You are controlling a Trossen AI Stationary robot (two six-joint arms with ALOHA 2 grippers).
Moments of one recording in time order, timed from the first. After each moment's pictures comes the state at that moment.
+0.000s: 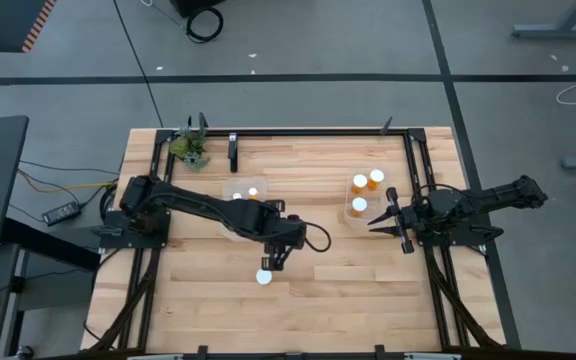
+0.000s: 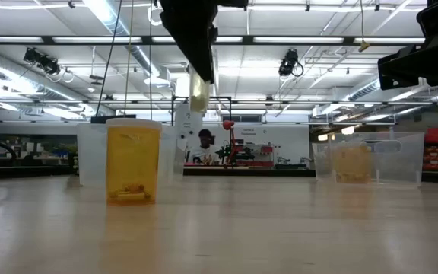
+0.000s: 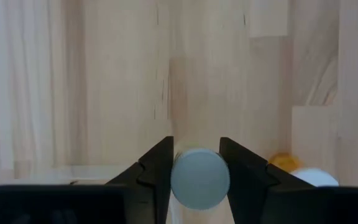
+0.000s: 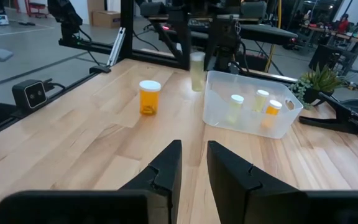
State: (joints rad) left arm -0.22 1.92 1.73 -1.04 -0.21 -0.14; right arm 0.21 0.12 0.09 -0.13 0.03 -0.14
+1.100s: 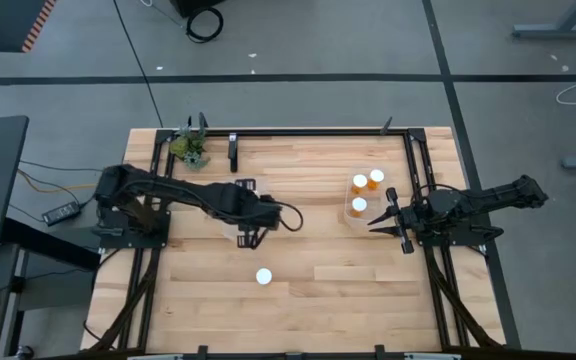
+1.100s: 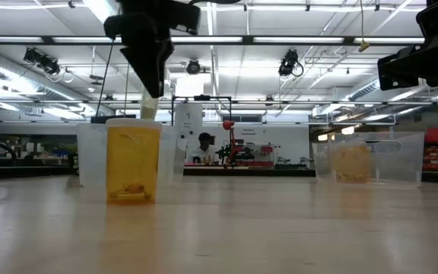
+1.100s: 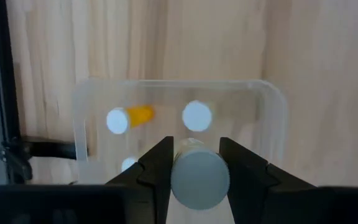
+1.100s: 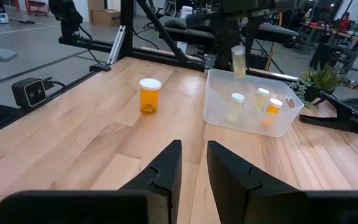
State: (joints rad) left arm -0.14 1.71 1.46 -1.13 -0.36 -0.13; right arm 0.21 0.13 0.09 -0.13 0.03 -0.14
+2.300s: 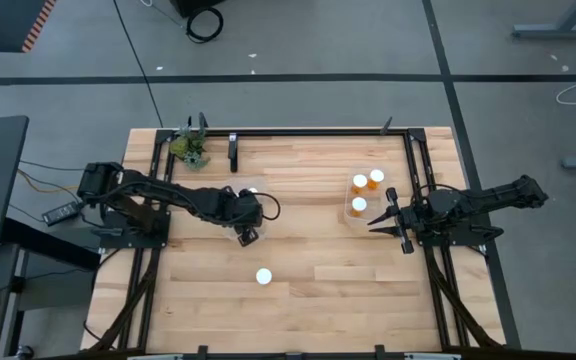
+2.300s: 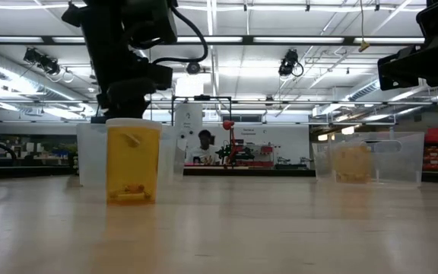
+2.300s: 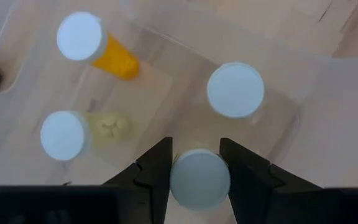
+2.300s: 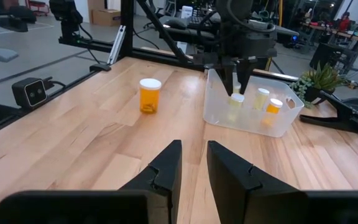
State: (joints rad) left arm -0.07 1.57 0.96 -0.67 -0.32 -0.54; right arm 0.21 0.13 0.09 -0.13 0.03 -0.14
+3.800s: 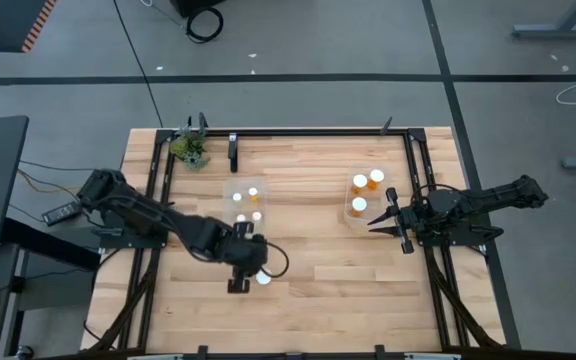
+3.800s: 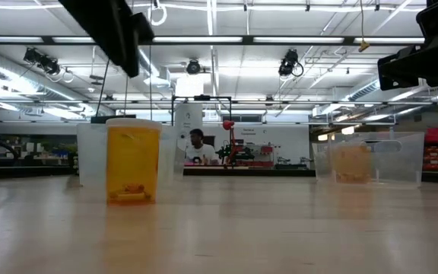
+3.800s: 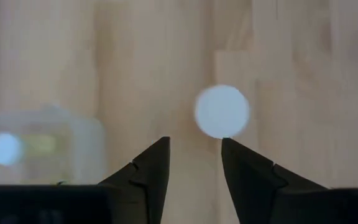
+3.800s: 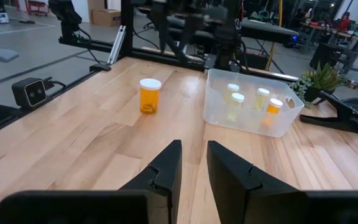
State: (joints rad) left arm -0.40 1.62 1.28 -0.81 -0.15 -0.34; right arm 0.21 0.13 0.09 -0.13 0.03 -0.14
